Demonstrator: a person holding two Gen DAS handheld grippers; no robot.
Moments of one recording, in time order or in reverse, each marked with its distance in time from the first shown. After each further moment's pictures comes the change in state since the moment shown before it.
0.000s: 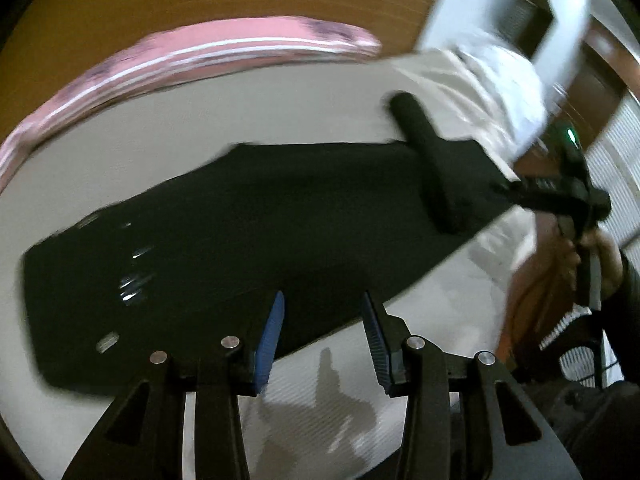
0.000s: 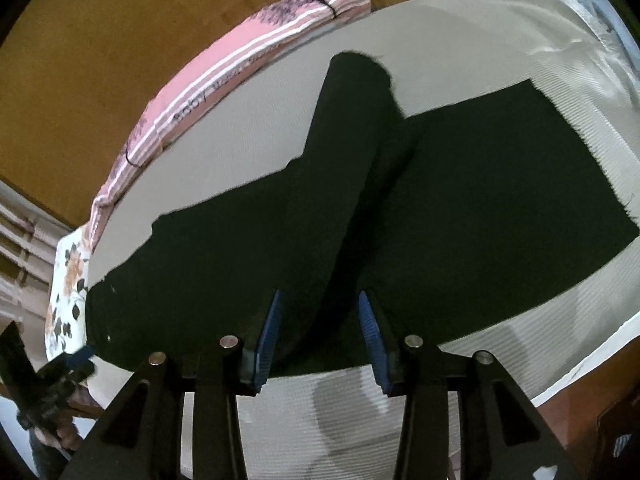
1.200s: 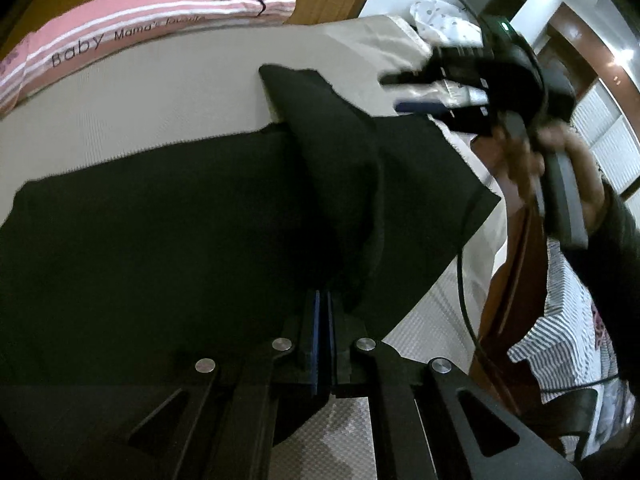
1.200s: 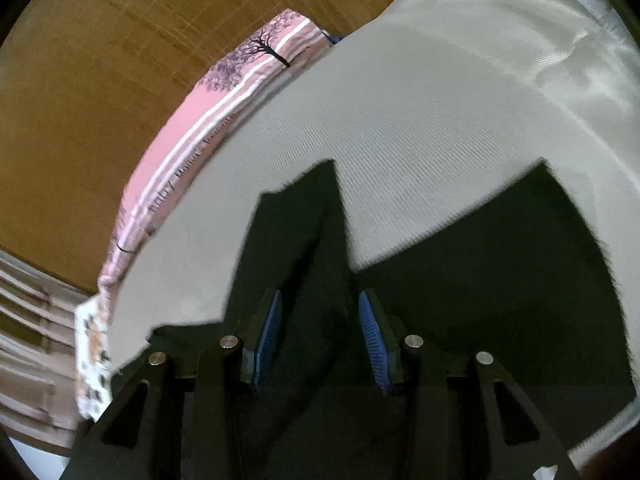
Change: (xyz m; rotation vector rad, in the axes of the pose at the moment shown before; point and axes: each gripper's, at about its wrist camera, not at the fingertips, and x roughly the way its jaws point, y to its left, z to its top) left arm 0.141 -0.091 0.067 0.017 0.070 -0.172; right arm 0.042 -0.073 0.139 0.145 -0.026 0.119
